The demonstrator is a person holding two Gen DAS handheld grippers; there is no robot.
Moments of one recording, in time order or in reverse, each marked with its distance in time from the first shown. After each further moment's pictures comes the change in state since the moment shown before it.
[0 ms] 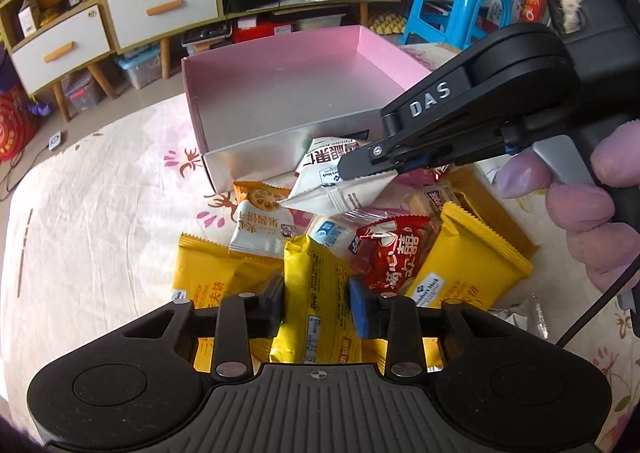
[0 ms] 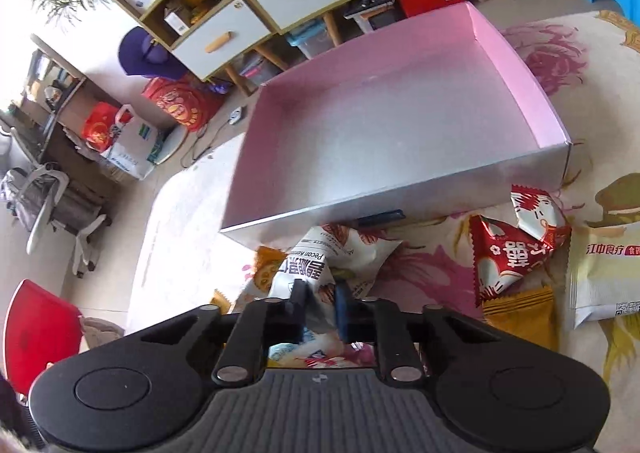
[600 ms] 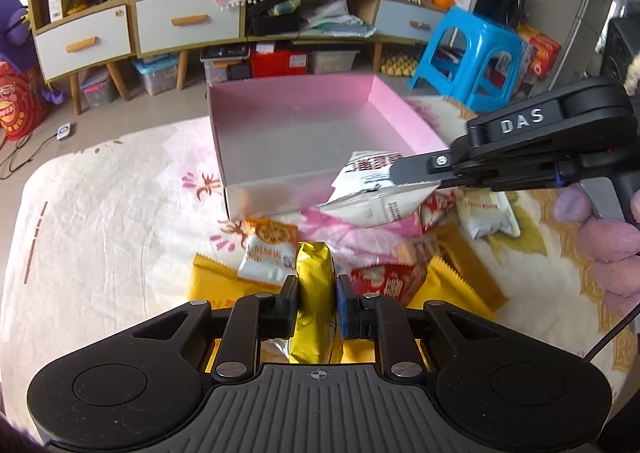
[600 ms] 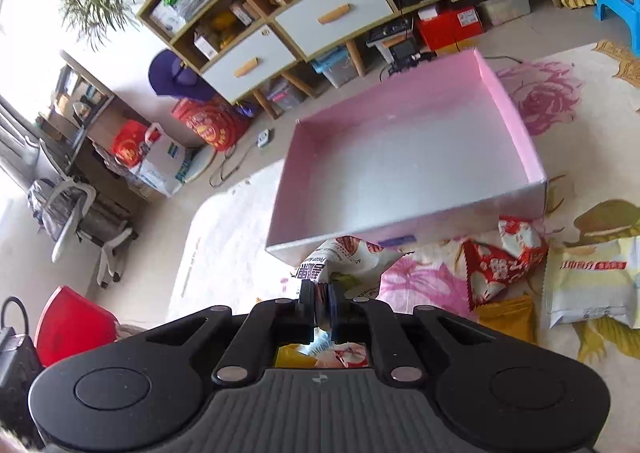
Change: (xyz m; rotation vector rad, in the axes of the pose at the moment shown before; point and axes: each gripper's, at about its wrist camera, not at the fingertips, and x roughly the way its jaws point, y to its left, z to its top) left arm -0.029 0.014 0.011 -0.123 -0.098 -0.034; right arm -0.047 0.003 0.008 -0.004 -0.072 0.074
